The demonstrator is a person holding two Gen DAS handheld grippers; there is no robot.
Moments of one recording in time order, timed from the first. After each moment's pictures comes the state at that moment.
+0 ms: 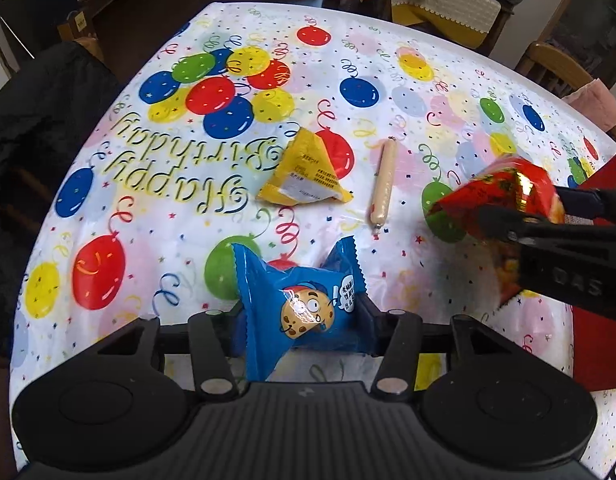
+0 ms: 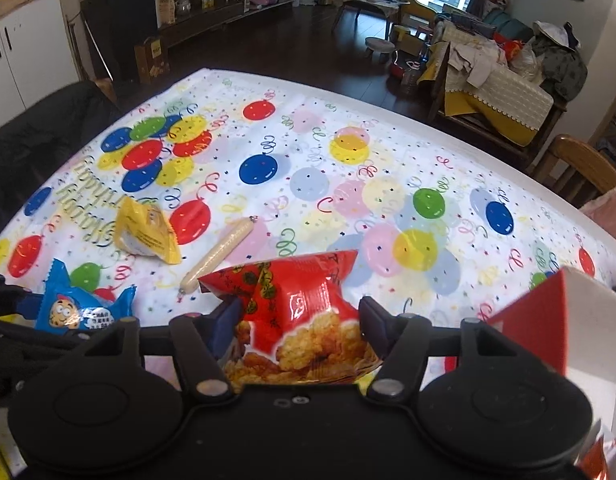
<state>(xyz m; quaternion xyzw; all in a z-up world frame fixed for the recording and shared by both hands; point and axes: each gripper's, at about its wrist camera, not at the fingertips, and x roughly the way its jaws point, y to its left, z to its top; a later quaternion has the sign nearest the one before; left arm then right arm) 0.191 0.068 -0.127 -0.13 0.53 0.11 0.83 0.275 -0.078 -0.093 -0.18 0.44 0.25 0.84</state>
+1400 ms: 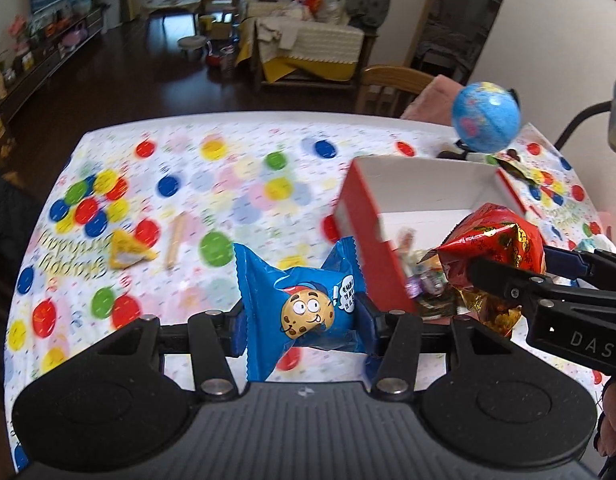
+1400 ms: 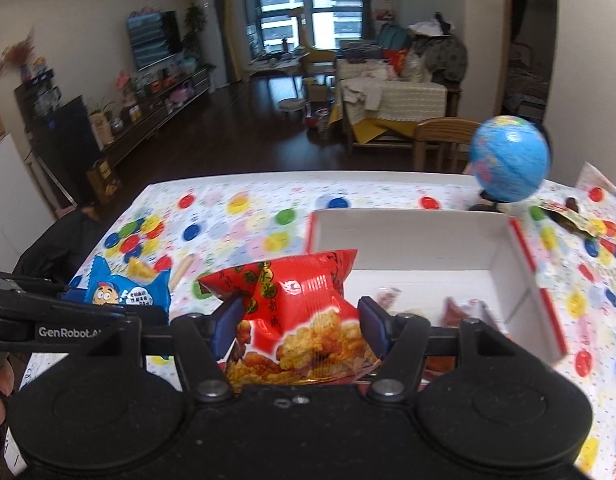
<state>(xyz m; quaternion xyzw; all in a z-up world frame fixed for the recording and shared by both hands) 0.135 -0.097 0.016 -0.07 0.45 -0.04 0.89 0.157 -0.274 0.035 -0.02 0.37 0.16 0.91</state>
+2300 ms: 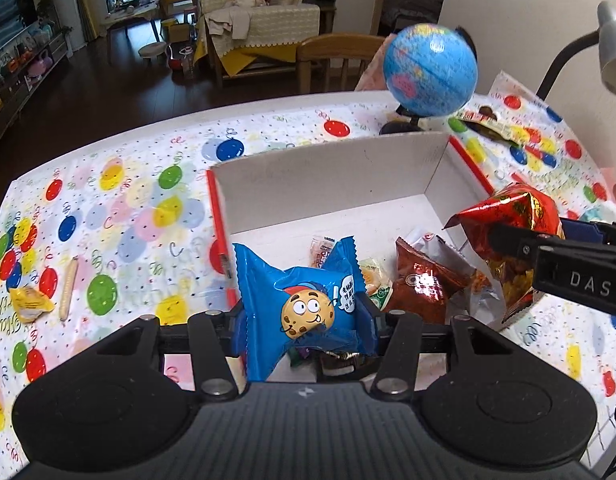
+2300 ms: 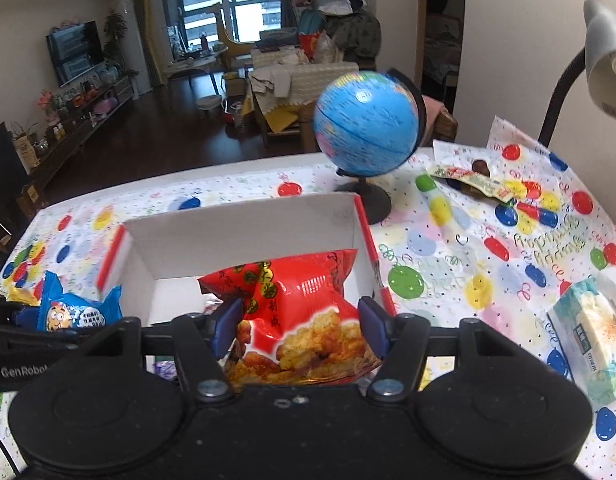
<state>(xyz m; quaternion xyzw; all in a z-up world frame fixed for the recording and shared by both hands) 0.216 -0.243 -0.024 0.01 0.47 -0.05 0.88 0.229 -0.415 -0.006 0.00 0.39 0.06 0.92</state>
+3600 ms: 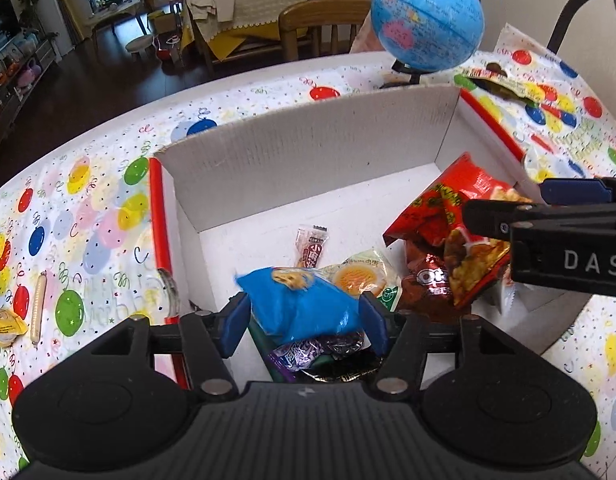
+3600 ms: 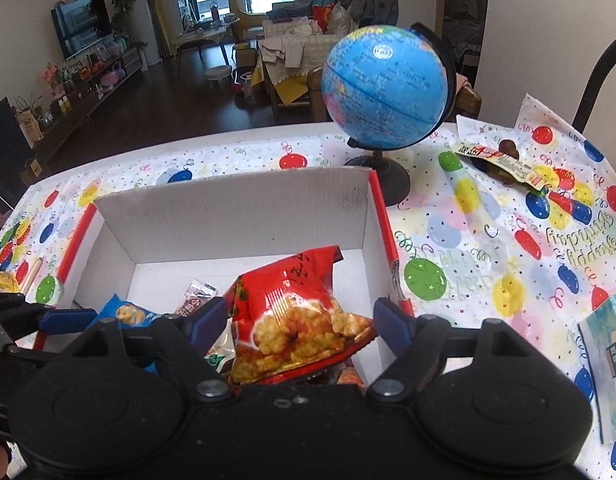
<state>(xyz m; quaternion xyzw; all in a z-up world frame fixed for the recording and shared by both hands) 0.249 -0.270 -0.068 0.04 0.49 -0.06 0.87 0.268 -0.415 -0.036 -0.01 0.43 0.08 0.90</state>
